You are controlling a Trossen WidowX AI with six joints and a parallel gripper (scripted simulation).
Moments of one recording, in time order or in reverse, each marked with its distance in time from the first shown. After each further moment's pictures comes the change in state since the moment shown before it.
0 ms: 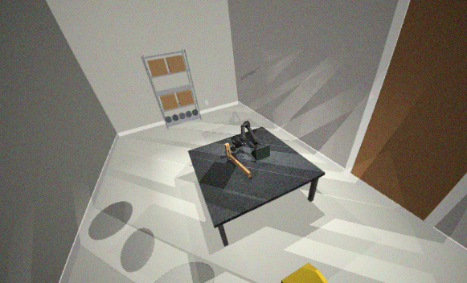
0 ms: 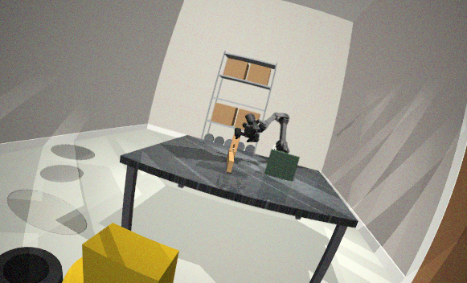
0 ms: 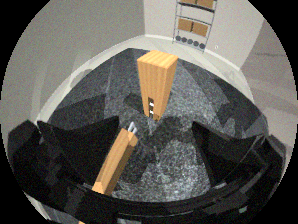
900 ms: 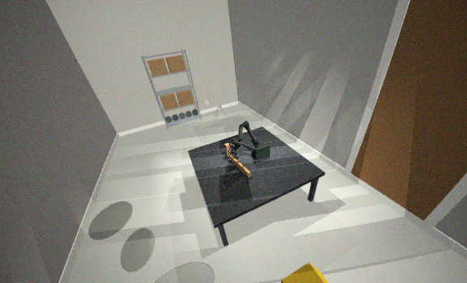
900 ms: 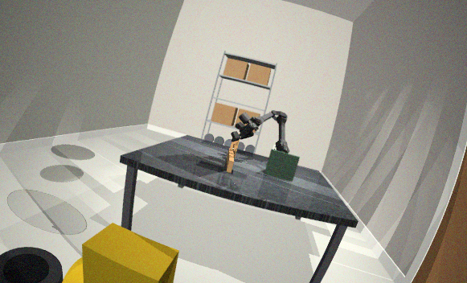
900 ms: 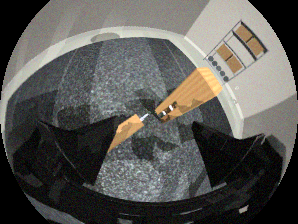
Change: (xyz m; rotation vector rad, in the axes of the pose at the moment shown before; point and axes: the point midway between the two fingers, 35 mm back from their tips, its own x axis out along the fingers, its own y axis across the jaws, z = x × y) arm 0.003 0.036 -0.007 -0.547 0.082 0.119
